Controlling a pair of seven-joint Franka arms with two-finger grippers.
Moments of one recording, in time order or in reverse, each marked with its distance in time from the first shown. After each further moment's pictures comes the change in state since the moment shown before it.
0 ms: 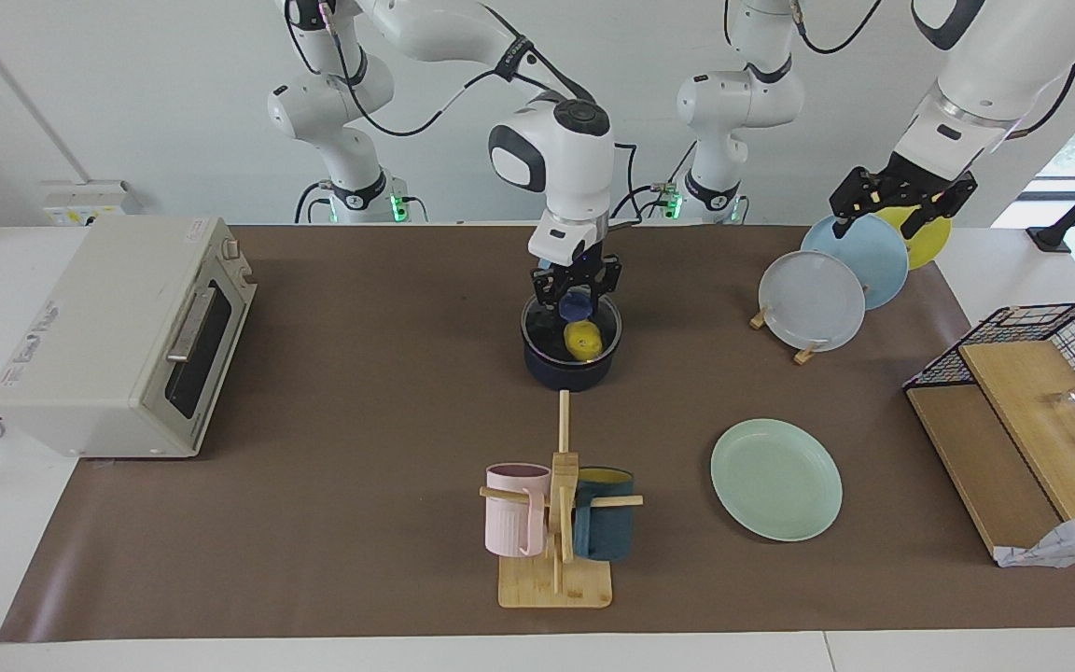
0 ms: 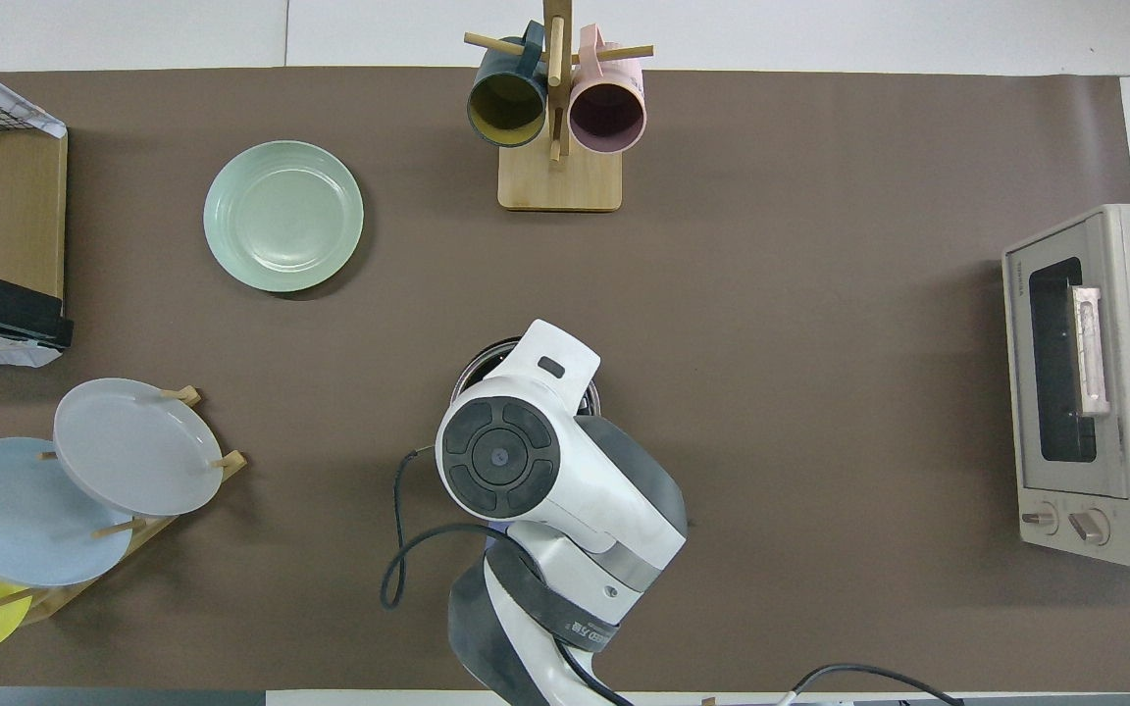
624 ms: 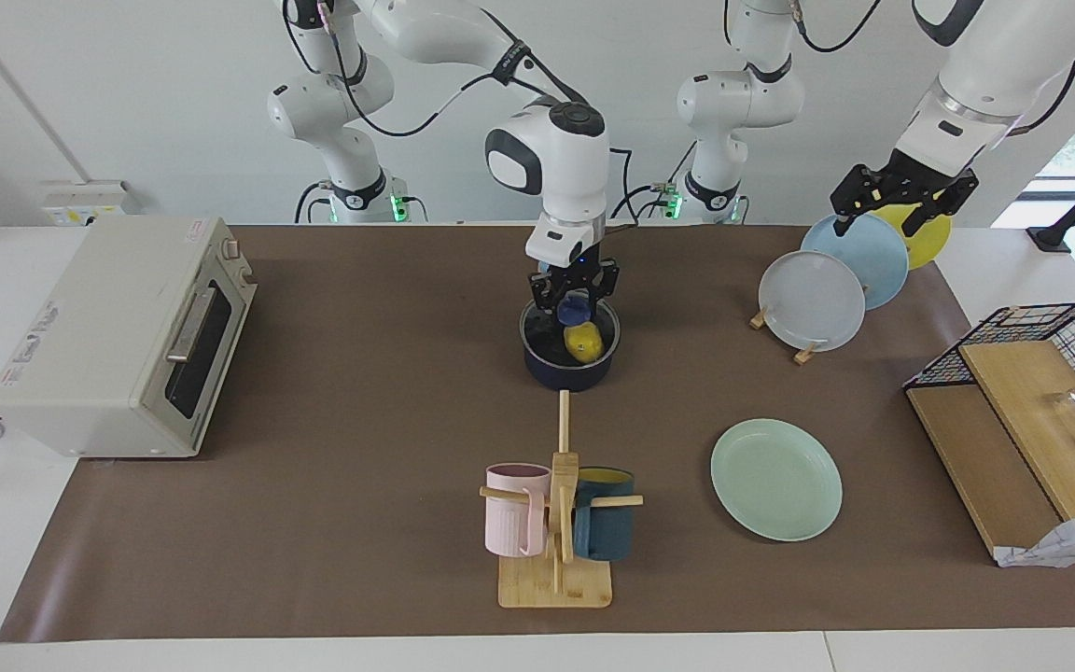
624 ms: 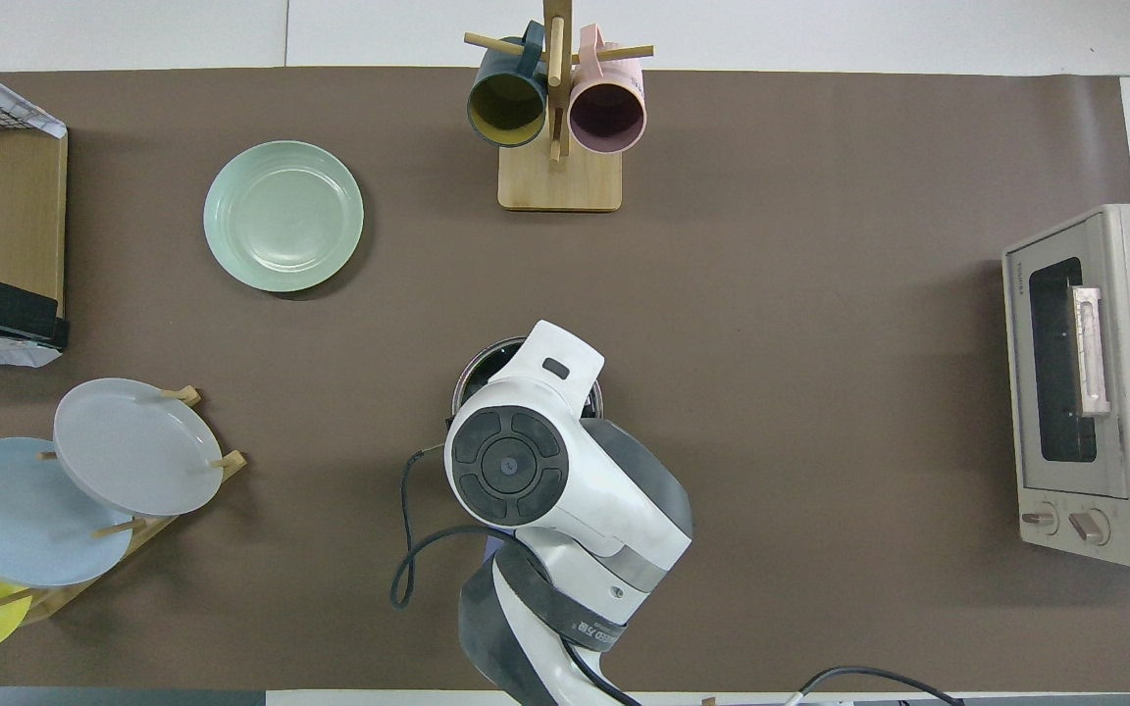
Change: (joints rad) left arm 0.000 -0.013 0.000 0.001 0.000 0.000 0.000; right arm -0.004 -0.008 -0.001 -0.026 -0.022 0.039 0.000
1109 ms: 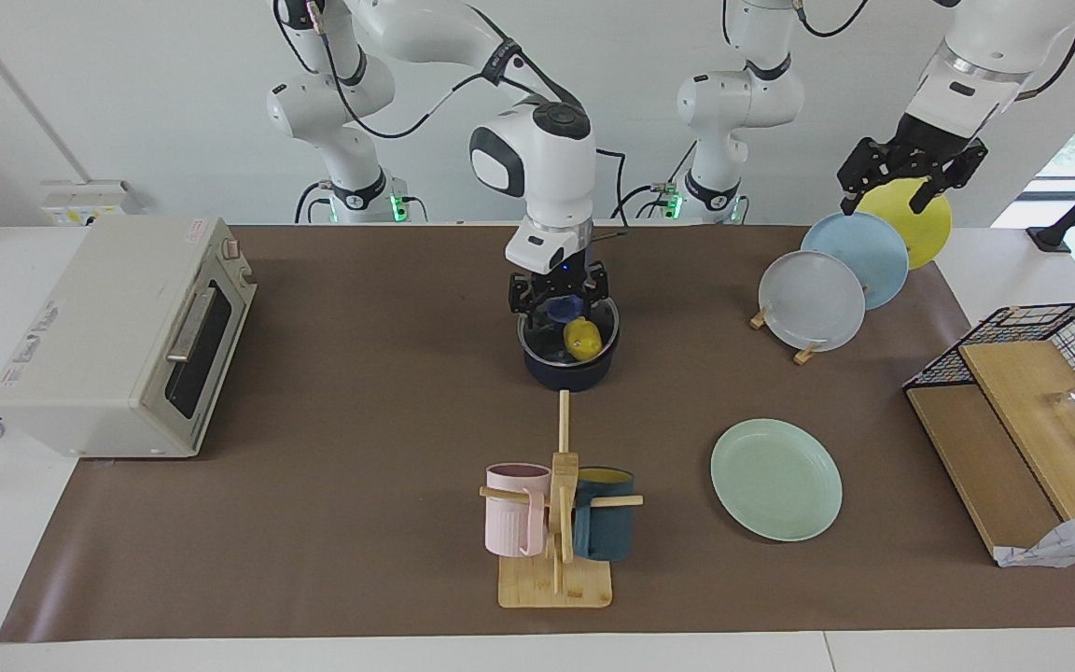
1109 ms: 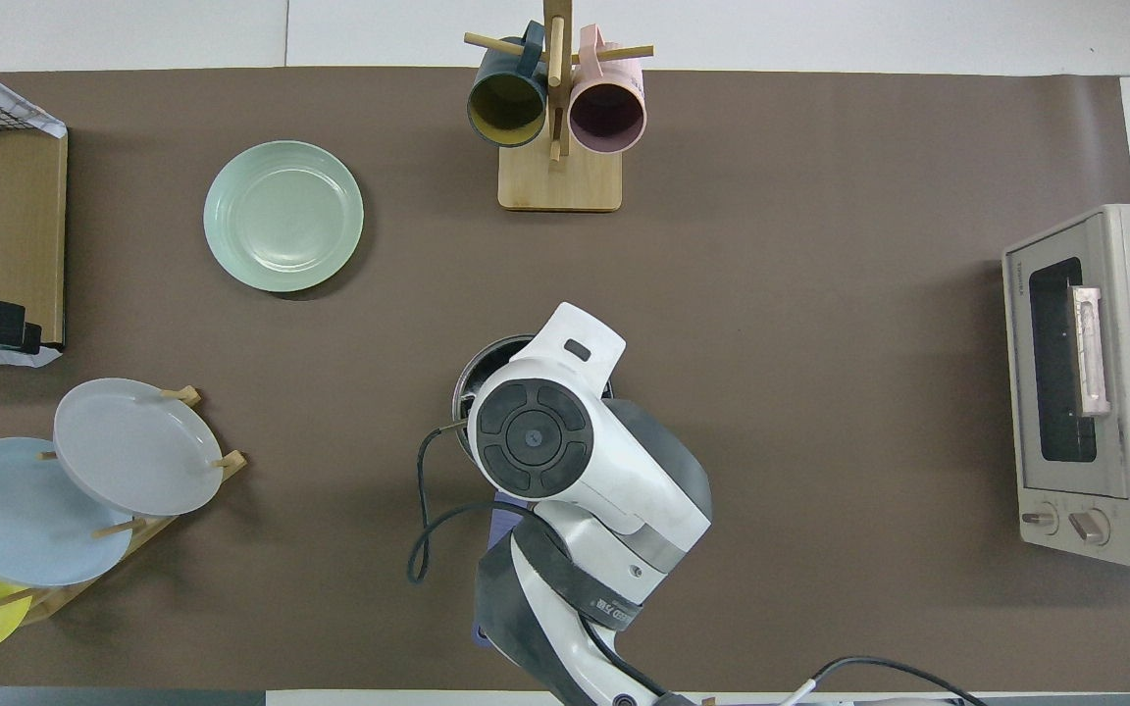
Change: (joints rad) left arm 0.000 -0.051 0.001 -0.017 0.004 -0.001 -0.046; right arm -0.076 -0.004 -0.002 0.093 0.005 -0.117 0.000
